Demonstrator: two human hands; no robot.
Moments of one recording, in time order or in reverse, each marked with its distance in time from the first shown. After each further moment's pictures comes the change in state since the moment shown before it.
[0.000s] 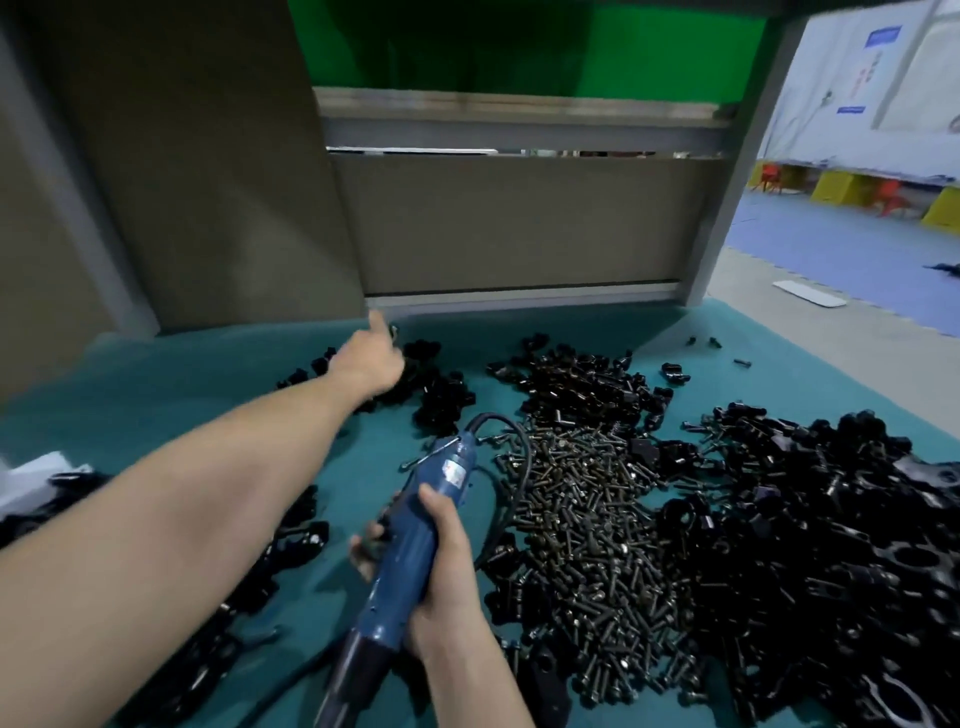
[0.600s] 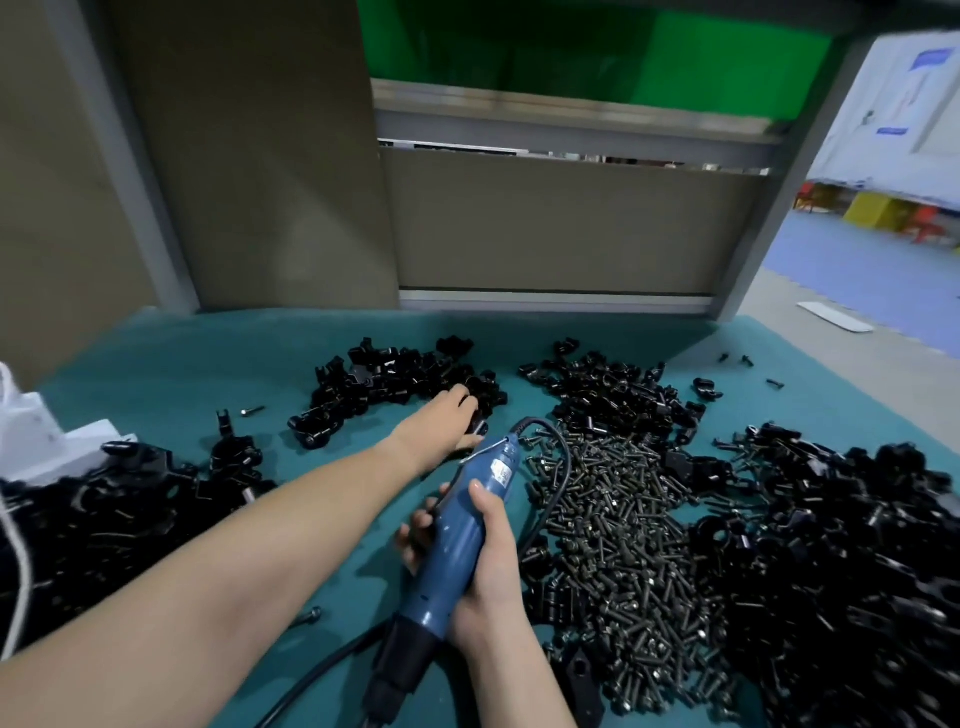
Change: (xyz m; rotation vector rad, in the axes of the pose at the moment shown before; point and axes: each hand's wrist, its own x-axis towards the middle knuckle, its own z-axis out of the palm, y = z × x) left_hand -0.047 -0.013 0.060 0.305 -0.166 0.541; right_hand -0.006 -0.004 0.011 0.024 0.008 -0.016
